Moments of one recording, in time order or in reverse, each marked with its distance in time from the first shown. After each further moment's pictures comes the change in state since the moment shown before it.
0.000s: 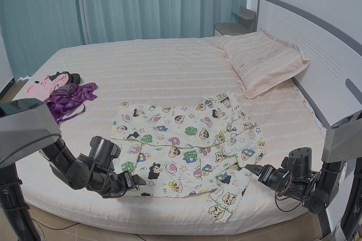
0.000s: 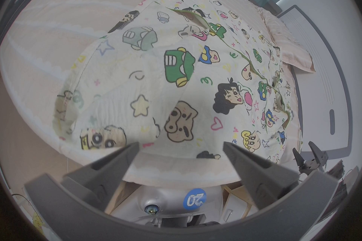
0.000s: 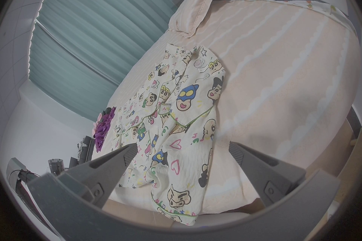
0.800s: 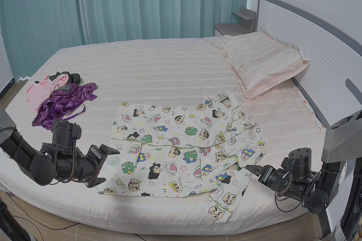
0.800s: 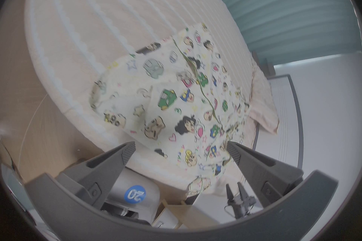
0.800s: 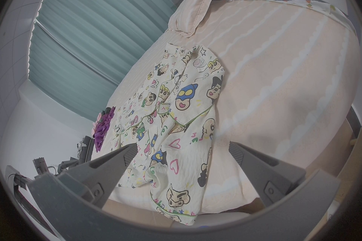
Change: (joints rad) left arm 0.161 -0.260 0.129 -0.132 -0.075 -0.436; right arm 0.001 0.004 0.002 -0.001 -0.001 0.001
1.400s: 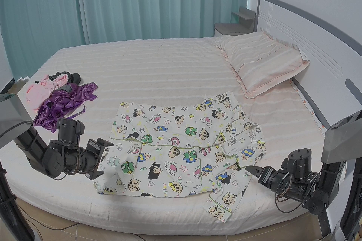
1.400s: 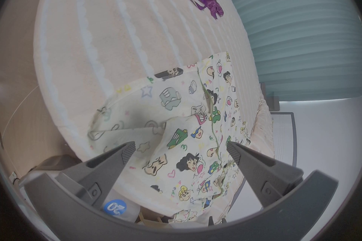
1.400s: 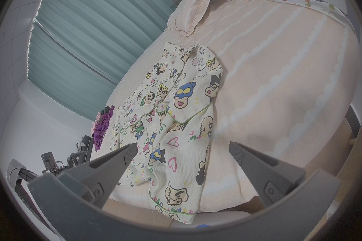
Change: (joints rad) left arm 0.074 0.162 -0.085 -0.097 0.059 -0.093; right arm 0.000 0.002 0.009 -0.001 0.000 0.000
